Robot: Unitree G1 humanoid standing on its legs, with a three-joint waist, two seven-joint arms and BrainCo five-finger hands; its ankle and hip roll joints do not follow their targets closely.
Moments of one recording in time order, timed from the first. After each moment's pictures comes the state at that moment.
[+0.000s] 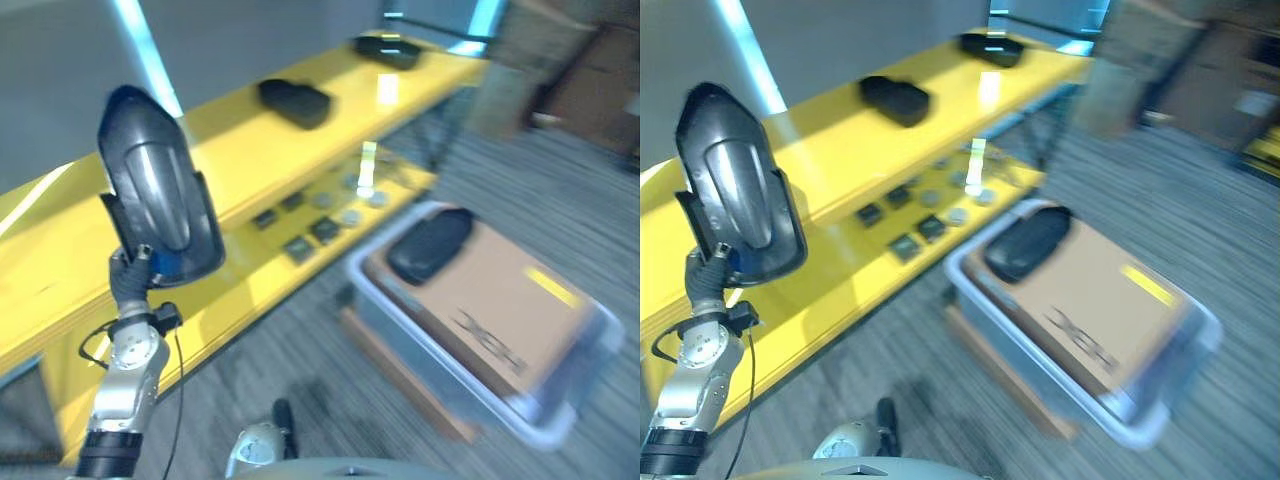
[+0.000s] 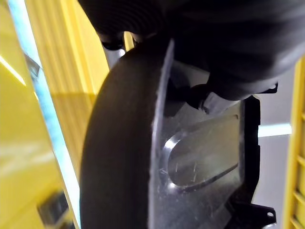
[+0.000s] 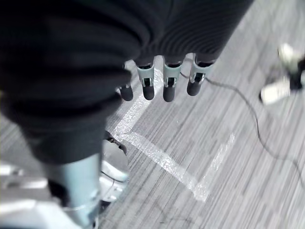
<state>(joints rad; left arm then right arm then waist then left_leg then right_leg) 0.10 0.38 0.10 -0.06 -0.36 -0.01 0.47 0.17 -0.26 0.15 1.27 0.26 0.27 0.12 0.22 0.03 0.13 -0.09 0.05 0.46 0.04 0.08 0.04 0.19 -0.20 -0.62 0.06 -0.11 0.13</state>
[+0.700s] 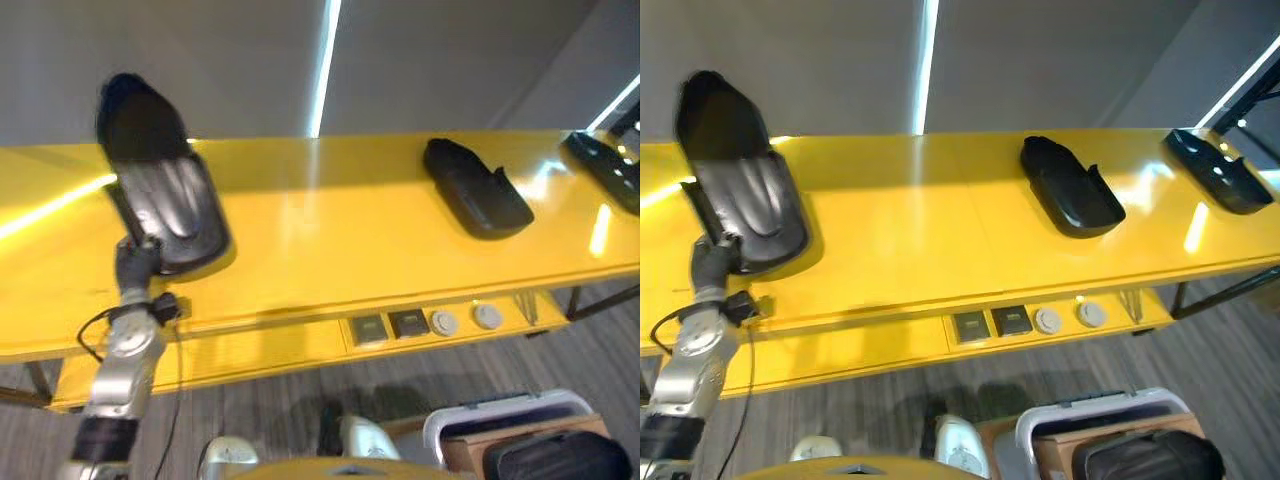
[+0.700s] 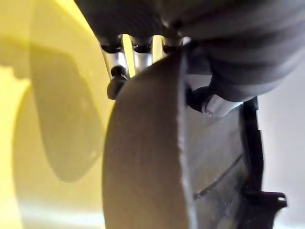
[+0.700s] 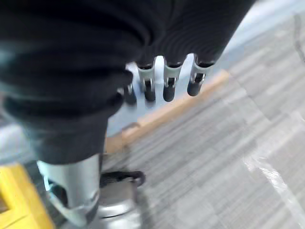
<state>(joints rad) -0.07 0.41 -0.01 -0.04 -0.42 0.04 0.39 0.06 -0.33 0.03 1.31 0.35 0.15 0.18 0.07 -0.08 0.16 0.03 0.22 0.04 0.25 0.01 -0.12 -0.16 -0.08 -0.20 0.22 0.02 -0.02</state>
